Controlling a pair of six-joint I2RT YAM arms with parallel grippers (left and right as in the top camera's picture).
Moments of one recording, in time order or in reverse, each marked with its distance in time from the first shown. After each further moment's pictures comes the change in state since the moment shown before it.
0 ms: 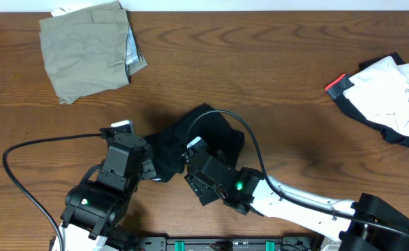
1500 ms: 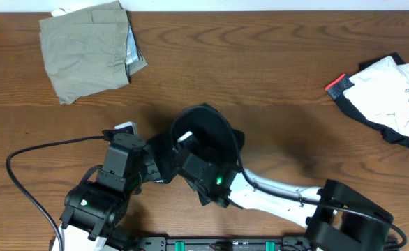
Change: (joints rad) left arm 0.000 -0.007 0.001 -0.001 0.134 -0.073; right arm 0.015 0.172 0.151 -0.057 0.152 0.040
